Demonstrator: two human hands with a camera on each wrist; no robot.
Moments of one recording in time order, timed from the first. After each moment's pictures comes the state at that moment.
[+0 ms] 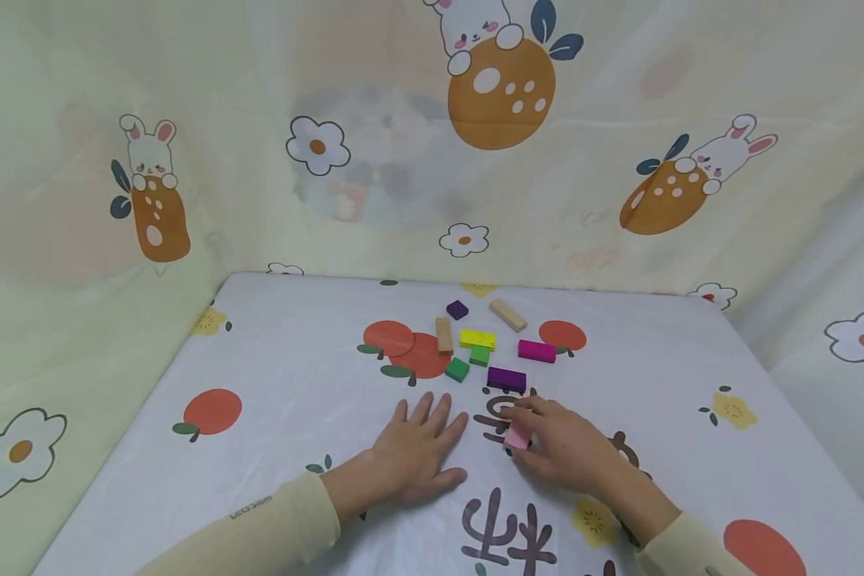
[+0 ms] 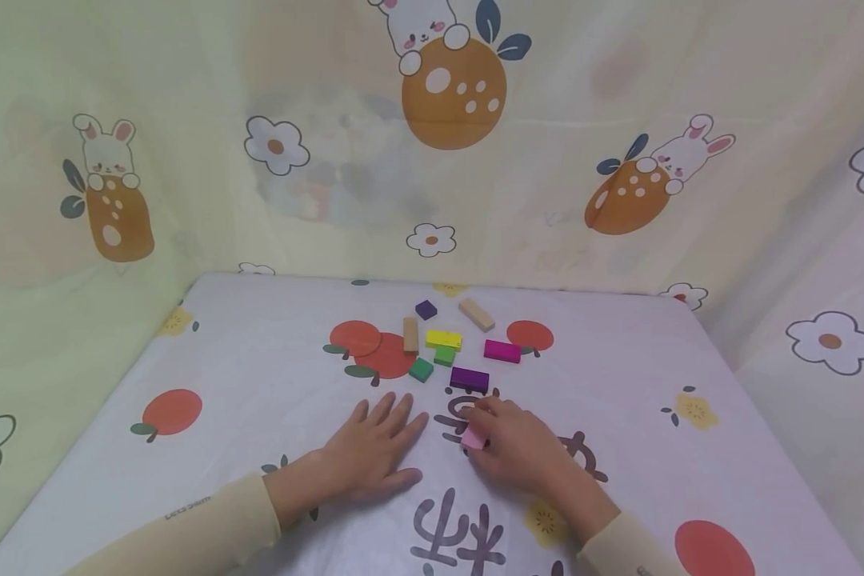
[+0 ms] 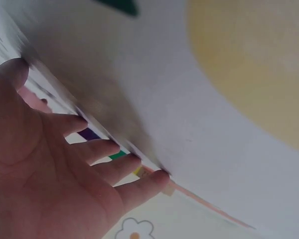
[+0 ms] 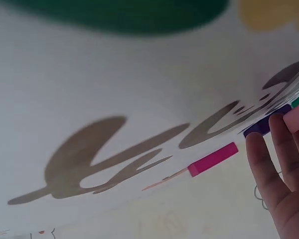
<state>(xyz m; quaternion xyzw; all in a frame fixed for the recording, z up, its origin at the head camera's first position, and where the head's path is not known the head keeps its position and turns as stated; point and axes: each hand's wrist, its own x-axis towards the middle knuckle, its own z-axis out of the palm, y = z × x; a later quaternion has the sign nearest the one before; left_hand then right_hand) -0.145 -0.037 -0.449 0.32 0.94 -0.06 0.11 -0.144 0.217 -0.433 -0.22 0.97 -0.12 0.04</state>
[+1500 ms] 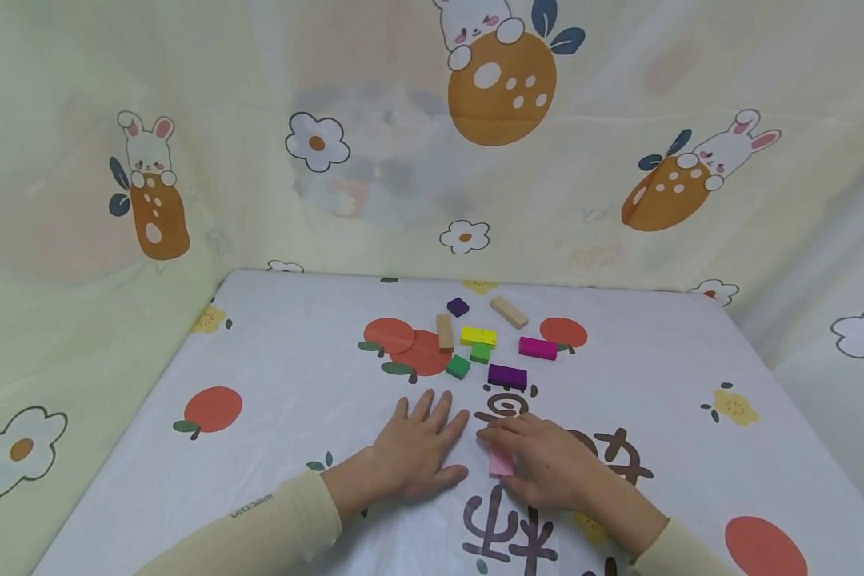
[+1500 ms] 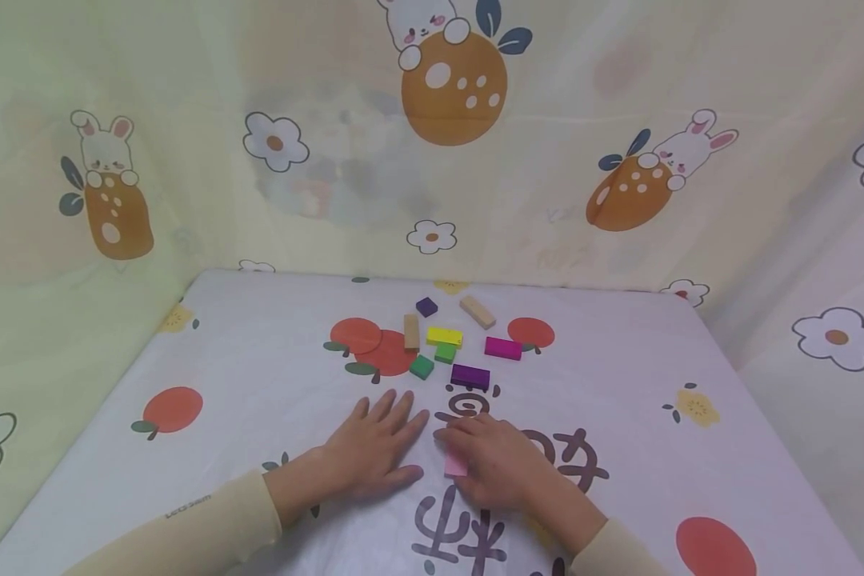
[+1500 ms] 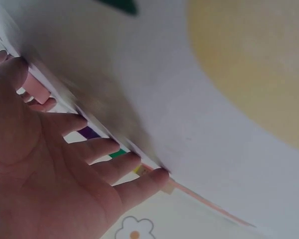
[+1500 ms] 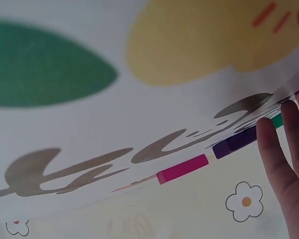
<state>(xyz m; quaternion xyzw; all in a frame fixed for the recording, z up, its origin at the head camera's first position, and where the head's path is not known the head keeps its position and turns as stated) -0.144 -0.037 -0.448 0.32 0.94 -0.05 0.10 -0.127 0.199 -0.434 -0.33 0.94 -0.09 0.05</state>
